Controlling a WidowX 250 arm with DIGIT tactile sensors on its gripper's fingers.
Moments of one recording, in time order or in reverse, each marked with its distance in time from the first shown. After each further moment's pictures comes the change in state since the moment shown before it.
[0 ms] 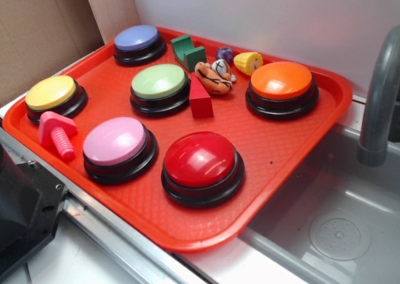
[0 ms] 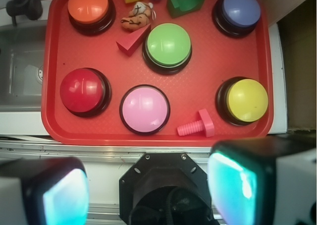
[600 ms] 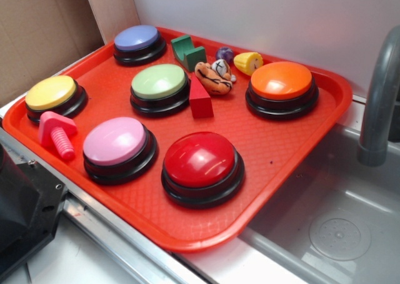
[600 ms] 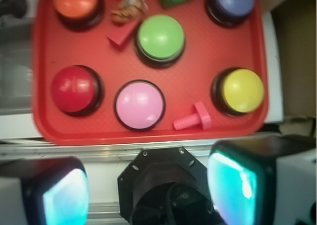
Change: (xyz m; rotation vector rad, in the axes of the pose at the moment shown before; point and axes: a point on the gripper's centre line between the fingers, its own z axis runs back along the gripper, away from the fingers) arm 0.014 -0.021 -0.012 0.044 0.081 0.012
